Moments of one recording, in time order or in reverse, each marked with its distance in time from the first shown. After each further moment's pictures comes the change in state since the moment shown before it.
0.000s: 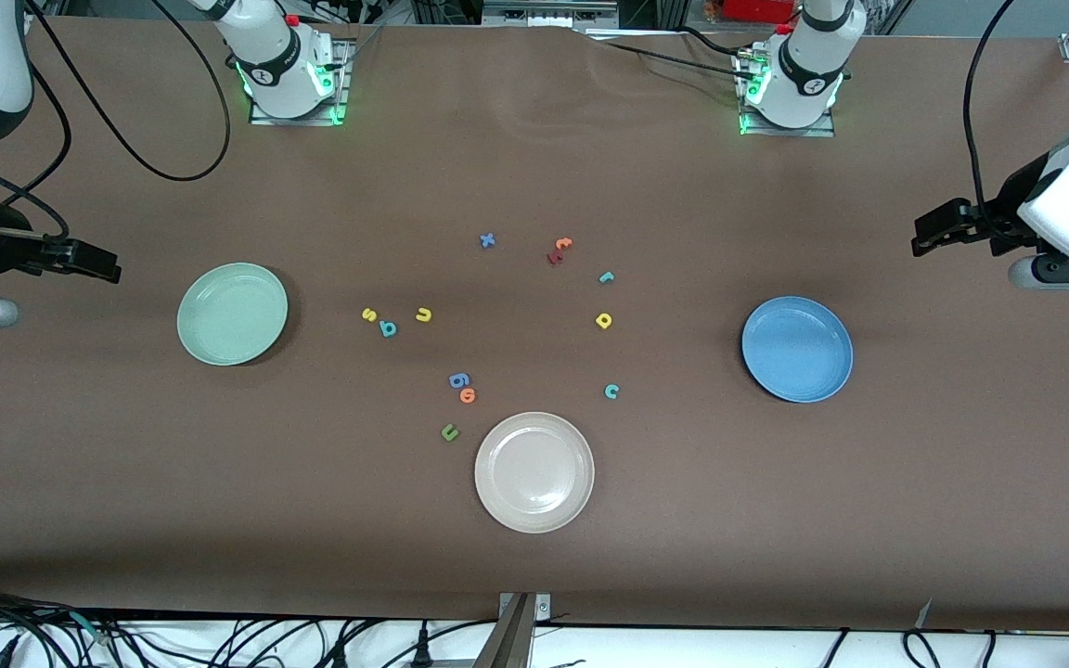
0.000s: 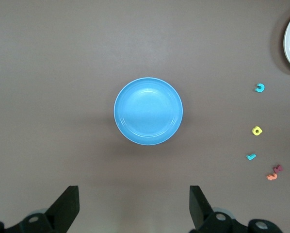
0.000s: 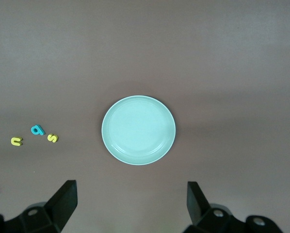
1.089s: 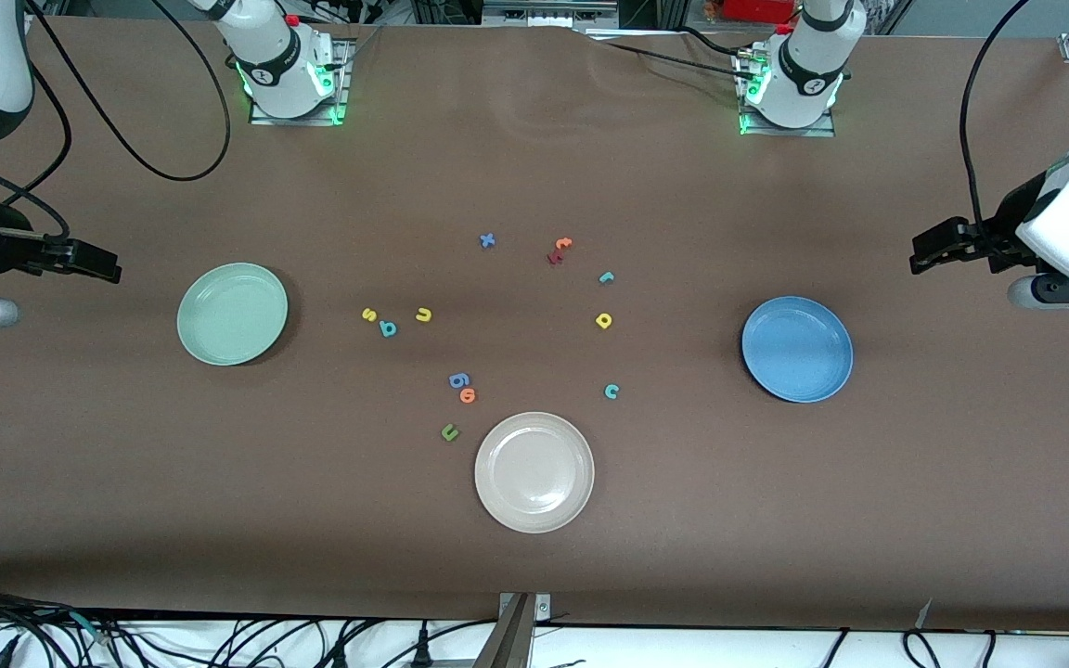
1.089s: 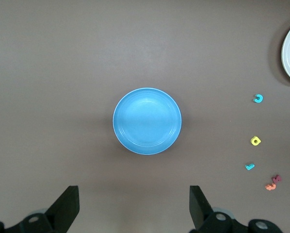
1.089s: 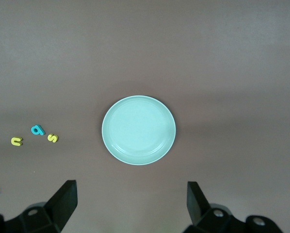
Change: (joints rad) left arm -0.004 0.056 0.006 0.062 0.000 0.012 -0.010; right arm 0.000 0.000 0.001 0.000 0.000 0.000 0.001
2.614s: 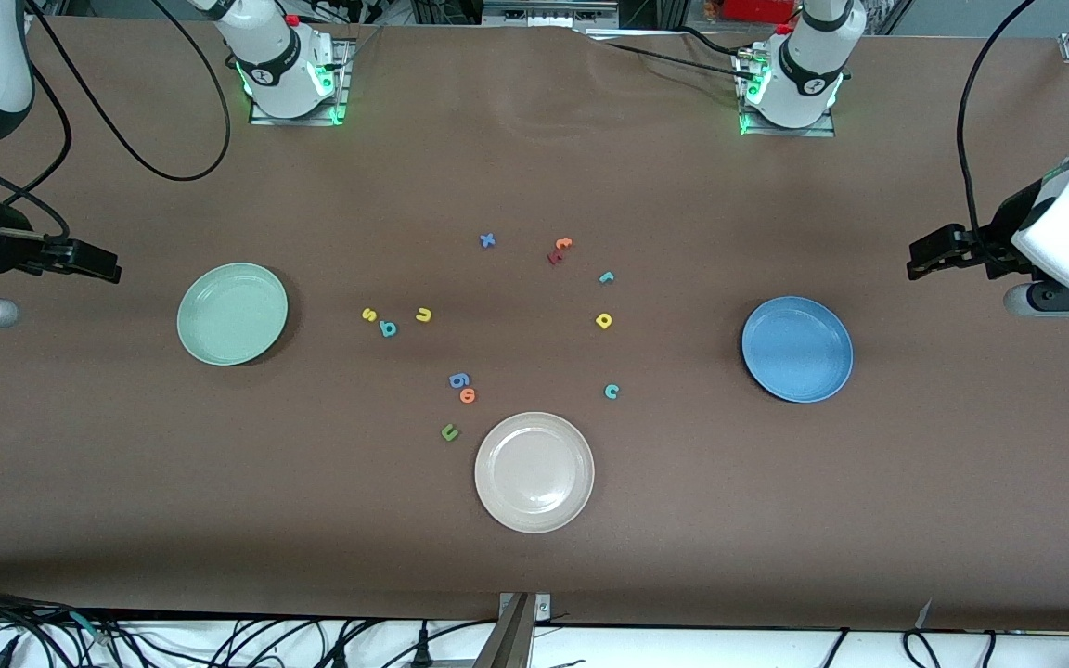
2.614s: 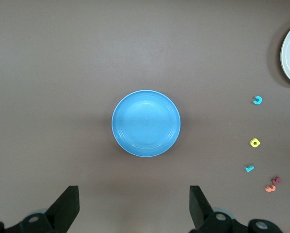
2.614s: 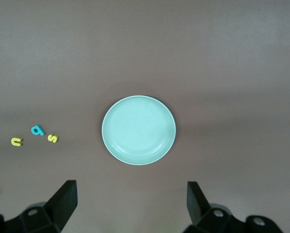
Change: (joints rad) left arm -0.004 0.018 -0.001 0.018 0.000 0.001 -0.001; right arm 0.000 0.000 0.000 0.000 0.000 0.000 0.003
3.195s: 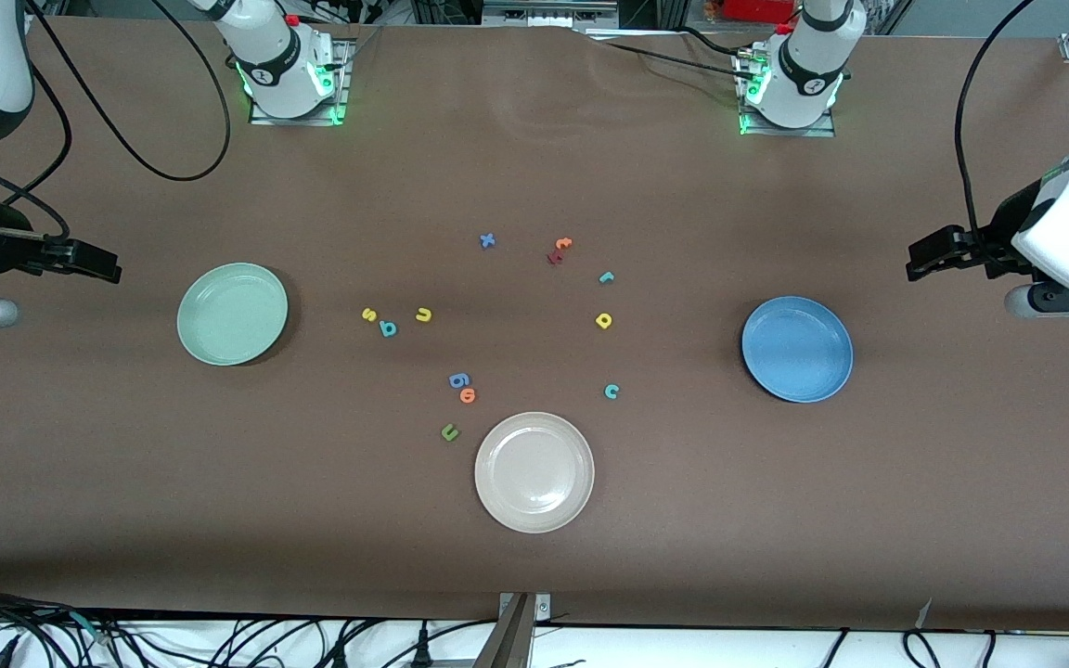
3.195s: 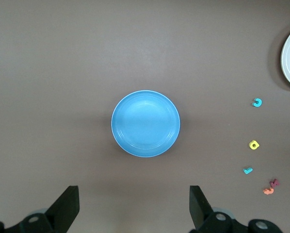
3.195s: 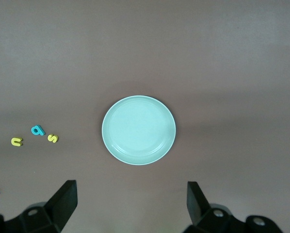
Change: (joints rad) left arm -0.003 0.000 -0.002 0.002 0.000 0.000 -0.025; right arm 0.000 0.000 0.000 0.000 0.000 0.000 0.000
